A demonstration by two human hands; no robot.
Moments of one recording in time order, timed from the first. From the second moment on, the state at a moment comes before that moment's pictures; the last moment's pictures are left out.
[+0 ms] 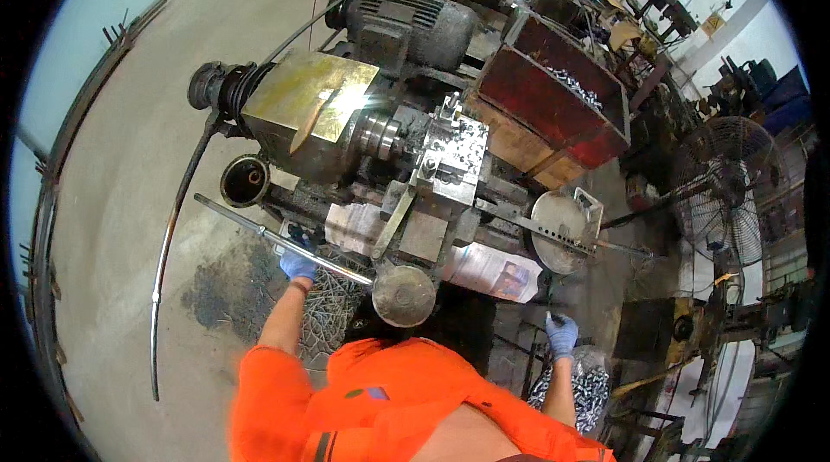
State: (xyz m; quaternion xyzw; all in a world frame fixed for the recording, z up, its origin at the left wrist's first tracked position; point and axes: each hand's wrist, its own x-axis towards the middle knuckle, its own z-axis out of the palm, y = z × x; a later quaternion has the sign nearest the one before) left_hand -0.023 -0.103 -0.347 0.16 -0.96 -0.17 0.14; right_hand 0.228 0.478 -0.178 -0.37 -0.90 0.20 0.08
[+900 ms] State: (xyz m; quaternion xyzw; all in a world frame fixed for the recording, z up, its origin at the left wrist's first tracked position) left_hand -0.008 -0.326 -0.065 0.15 -0.93 -0.16 0.30; right_hand -0.120 0.186 0.022 0.21 -0.98 0.06 0.03
